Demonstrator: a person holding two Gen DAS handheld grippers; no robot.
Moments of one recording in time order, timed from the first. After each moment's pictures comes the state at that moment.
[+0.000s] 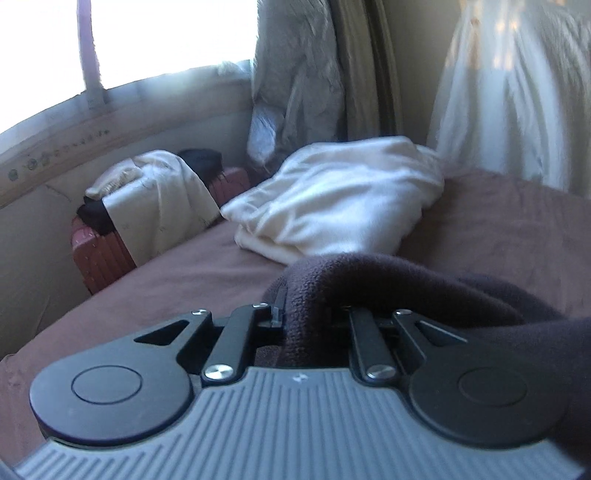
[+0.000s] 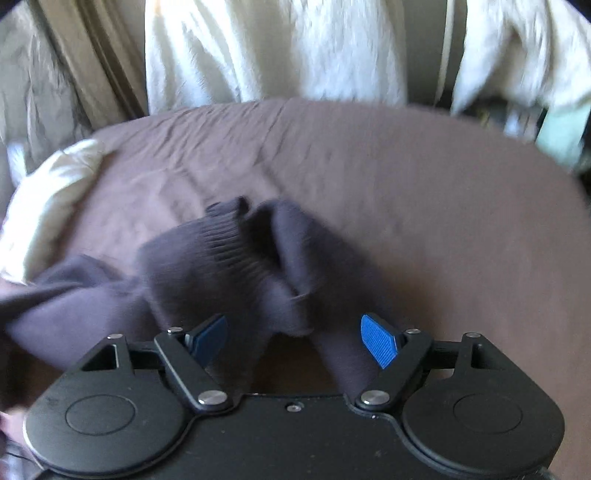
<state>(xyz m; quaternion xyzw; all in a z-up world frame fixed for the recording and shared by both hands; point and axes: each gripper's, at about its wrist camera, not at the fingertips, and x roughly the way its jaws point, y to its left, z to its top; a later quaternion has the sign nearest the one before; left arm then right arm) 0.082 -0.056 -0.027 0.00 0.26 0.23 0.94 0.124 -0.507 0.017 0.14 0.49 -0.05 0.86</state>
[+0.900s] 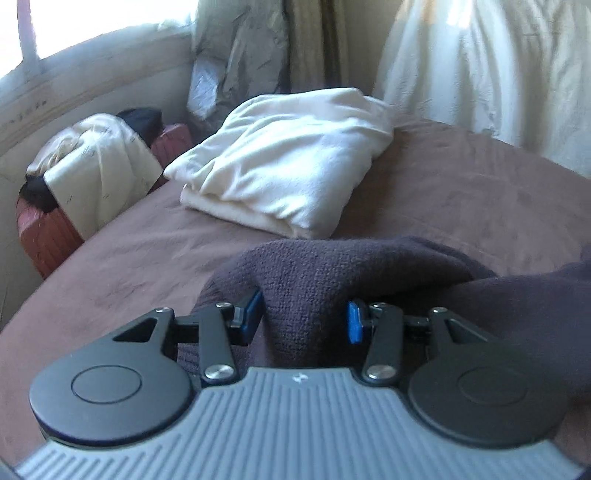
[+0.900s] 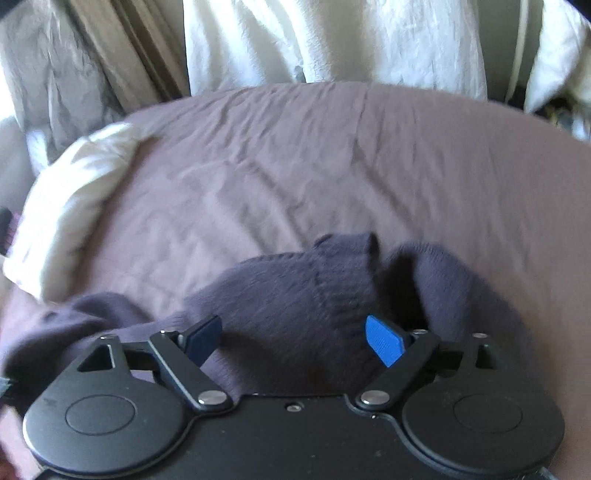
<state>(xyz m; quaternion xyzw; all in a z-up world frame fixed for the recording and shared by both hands) 0.108 -0.046 -0.029 -0.01 0.35 0.12 0.93 0.228 -0.422 -0.022 0.09 0.50 0.00 0.86</state>
